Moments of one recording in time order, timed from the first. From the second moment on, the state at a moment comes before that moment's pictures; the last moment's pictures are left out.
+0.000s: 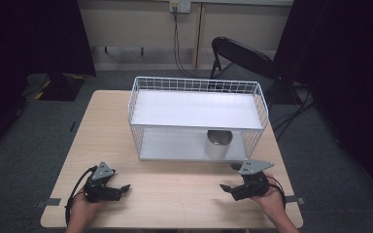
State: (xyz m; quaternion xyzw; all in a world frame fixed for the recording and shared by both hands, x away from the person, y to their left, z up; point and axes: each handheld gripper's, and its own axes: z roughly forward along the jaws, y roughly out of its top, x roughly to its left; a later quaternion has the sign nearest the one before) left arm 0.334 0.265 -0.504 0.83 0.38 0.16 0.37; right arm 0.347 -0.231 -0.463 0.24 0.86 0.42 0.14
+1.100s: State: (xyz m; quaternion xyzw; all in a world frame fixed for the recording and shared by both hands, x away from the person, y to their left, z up) left arm 0.334 0.265 -0.504 0.83 0.38 0.16 0.37; right arm 0.338 -0.280 -0.481 0.28 0.86 0.41 0.14
